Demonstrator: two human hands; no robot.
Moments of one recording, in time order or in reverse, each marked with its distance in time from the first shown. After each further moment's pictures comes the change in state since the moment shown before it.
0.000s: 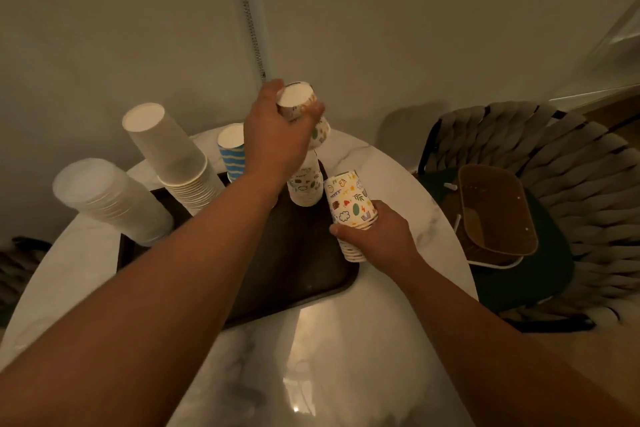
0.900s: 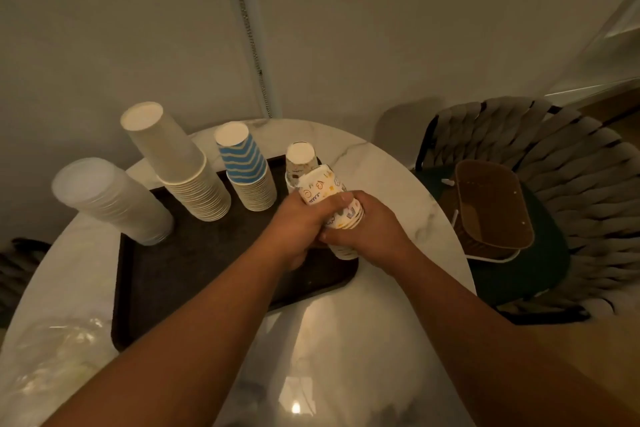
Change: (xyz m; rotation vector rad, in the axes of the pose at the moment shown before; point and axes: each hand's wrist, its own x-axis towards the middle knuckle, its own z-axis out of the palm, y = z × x) left_hand -0.089 -0.041 0.011 -0.616 -0.518 -0.630; right_hand -0.013 -0.022 -0.001 0.072 -0.098 -0.181
